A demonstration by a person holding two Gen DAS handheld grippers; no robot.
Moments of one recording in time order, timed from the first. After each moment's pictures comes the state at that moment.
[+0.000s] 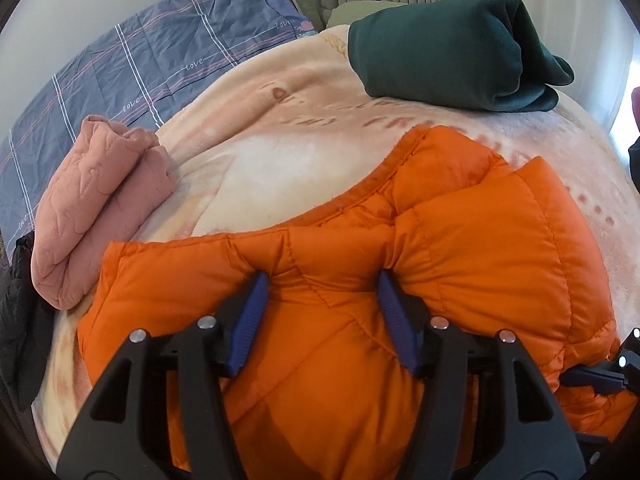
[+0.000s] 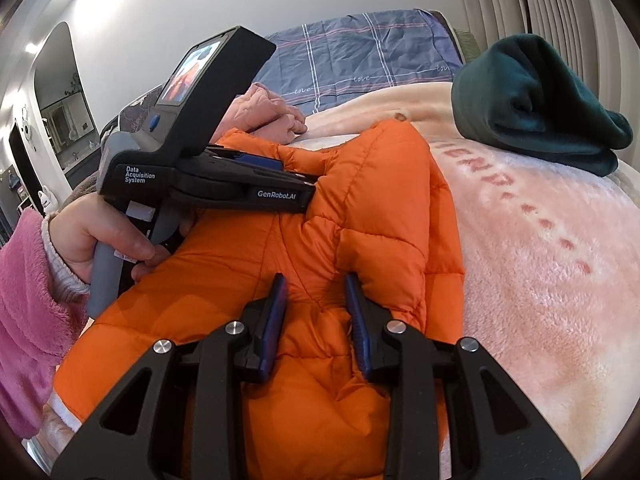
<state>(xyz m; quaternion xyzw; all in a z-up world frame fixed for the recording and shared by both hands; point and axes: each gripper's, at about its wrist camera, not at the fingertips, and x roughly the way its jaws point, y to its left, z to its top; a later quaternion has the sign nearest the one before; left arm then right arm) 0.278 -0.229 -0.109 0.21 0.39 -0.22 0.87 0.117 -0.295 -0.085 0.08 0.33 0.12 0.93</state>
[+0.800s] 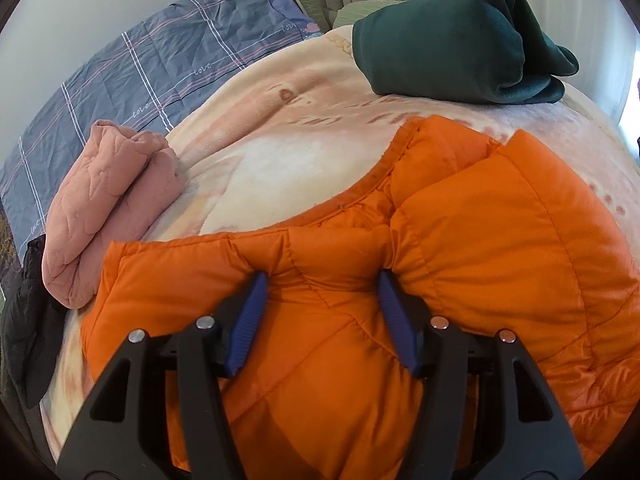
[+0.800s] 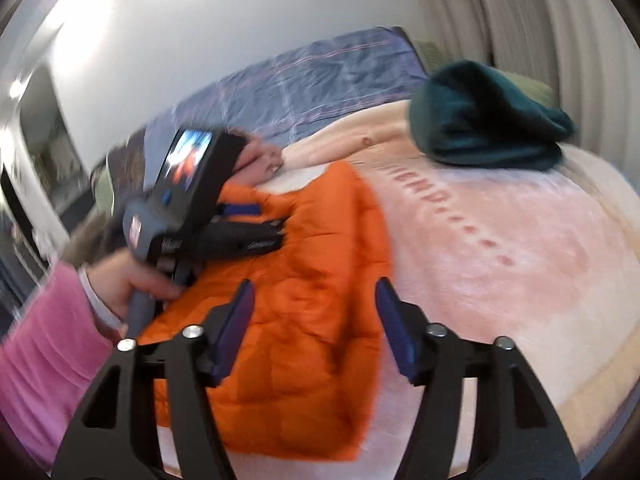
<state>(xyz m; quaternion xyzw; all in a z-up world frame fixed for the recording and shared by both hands) 0.271 -0.233 -0.113 0.23 0.38 -0.20 0.88 0.070 -0.342 -0.044 0.16 0.31 0.08 0.94</state>
